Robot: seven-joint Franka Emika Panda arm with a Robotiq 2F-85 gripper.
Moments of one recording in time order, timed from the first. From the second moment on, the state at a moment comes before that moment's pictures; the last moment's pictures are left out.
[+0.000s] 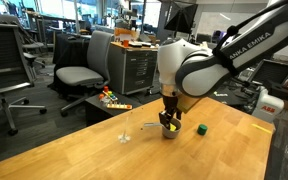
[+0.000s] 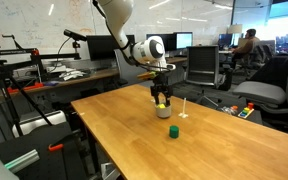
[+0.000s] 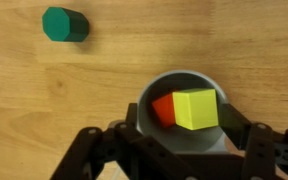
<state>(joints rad) 0.31 0.79 -0.03 -1.62 -0.30 2.22 0.42</state>
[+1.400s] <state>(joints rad) 0.21 0.57 -0.10 -1.93 -0.34 2.22 0.38</state>
